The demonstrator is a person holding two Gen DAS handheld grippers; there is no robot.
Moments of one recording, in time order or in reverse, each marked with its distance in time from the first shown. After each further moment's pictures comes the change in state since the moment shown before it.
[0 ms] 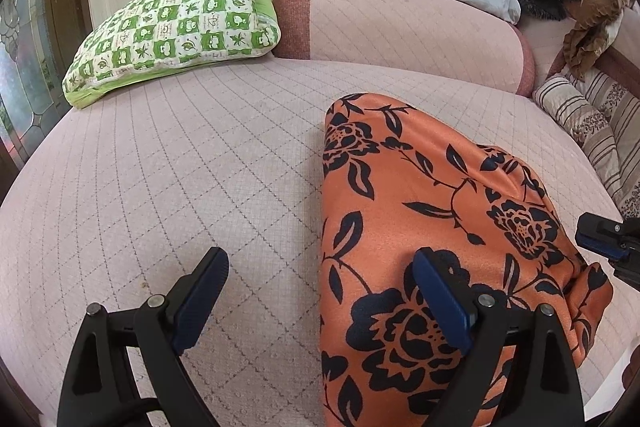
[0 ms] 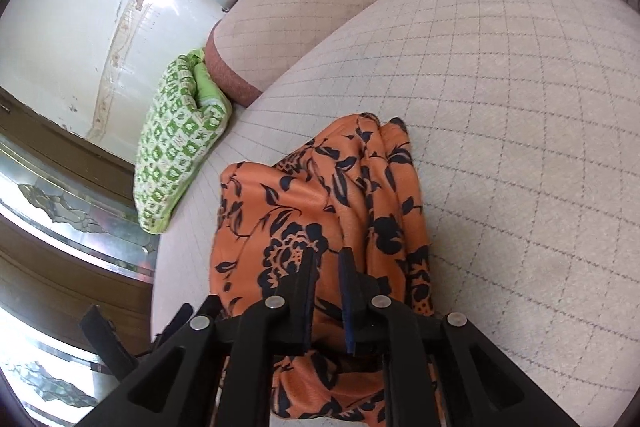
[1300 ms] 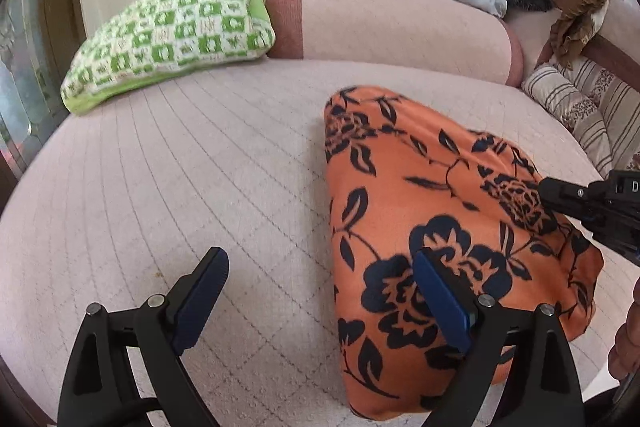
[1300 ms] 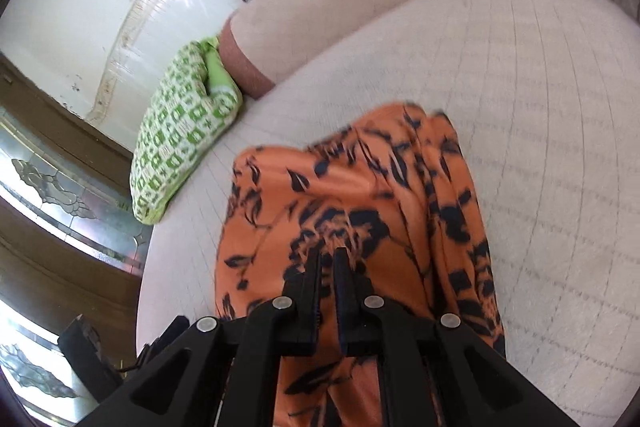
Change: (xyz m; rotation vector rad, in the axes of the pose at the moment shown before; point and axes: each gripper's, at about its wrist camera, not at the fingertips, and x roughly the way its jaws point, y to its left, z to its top) left arm -0.017 0.006 -0.015 0.054 -0.023 -0.012; right arm 0.027 0.039 -0.022 -0.094 -0.052 -0.031
